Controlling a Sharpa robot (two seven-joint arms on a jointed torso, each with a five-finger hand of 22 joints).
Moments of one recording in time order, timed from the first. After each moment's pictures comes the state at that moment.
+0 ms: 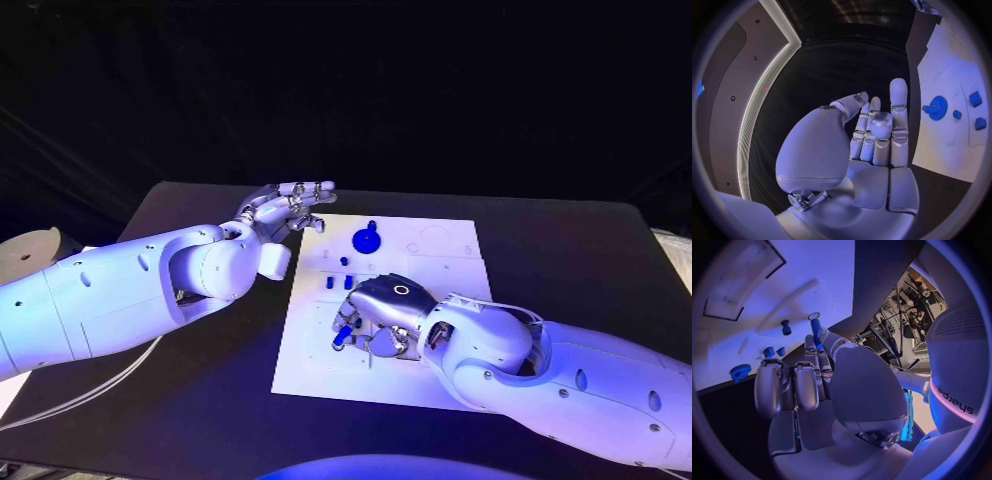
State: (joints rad) left arm 1.16 -0.85 -0.01 1.53 0.14 -0.25 0.36; left_hand 1.36 -0.16 0.53 -0.05 0.17 1.04 0.18 0.10 0.07 1.14 0.11 0.17 0.07 1.32 0.01 1.22 0.79 0.17 1.29 0.11 0.59 0.79; right arm 0.97 -0.69 0.02 1.78 -1.80 -0.22 -0.17; right_hand 1.45 -0.11 0.43 0.07 0.05 1.20 0.11 0.08 0.09 1.26 0.05 0.08 0.07 1.47 -0.03 1.38 1.30 0.06 1.44 0.08 1.37 1.28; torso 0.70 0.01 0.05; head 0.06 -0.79
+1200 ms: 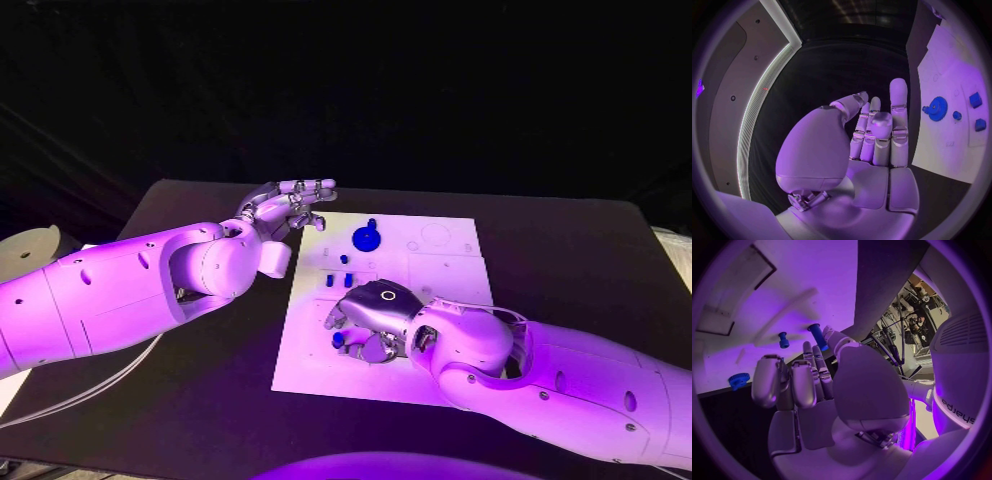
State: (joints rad) left arm 1.16 -0.85 -0.01 1.53 0.14 -0.25 0.35; left_hand 1.36 -0.16 0.53 -0.06 0.16 1.04 0.18 0.10 0.07 1.13 0.11 0.17 0.07 1.32 0.01 1.22 0.79 0.17 1.29 0.11 0.59 0.79; right arm 0.96 -0.64 0.01 1.75 -1.85 -0.16 -0.21; right_hand 1.37 -0.19 0.33 0.11 0.06 0.98 0.17 0.07 0.06 1.03 0.11 0.06 0.06 1.46 0.02 1.34 1.23 0.08 1.40 0.12 1.29 1.17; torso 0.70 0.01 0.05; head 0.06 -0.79
